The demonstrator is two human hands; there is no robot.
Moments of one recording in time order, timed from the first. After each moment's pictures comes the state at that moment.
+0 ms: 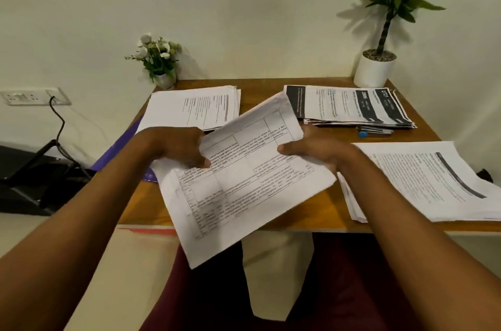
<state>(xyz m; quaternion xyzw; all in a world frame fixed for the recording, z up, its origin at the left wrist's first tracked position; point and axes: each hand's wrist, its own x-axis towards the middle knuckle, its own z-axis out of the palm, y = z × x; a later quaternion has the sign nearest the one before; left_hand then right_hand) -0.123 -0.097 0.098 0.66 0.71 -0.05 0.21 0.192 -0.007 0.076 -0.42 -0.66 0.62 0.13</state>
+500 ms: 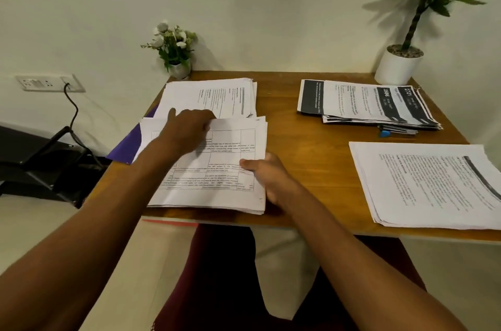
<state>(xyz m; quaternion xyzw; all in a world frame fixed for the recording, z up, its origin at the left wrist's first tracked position) -0.149 -0.088 0.056 0.64 0.76 0.11 0.01 0.062 -0.077 0.002 -0.43 -0.48 0.72 0.26</state>
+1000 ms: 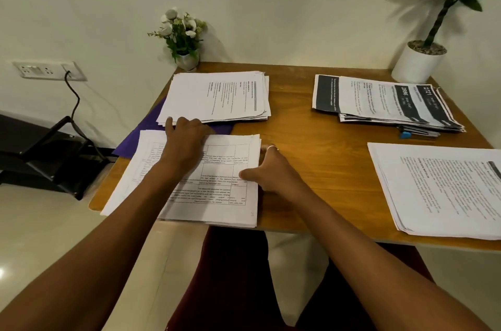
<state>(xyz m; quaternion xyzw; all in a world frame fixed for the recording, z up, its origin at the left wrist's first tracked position) -0.188 -0.102 -0.014 0.63 0.76 0.14 -0.08 0.043 -0.070 -0.003 -0.51 -0.71 0.47 0.14</state>
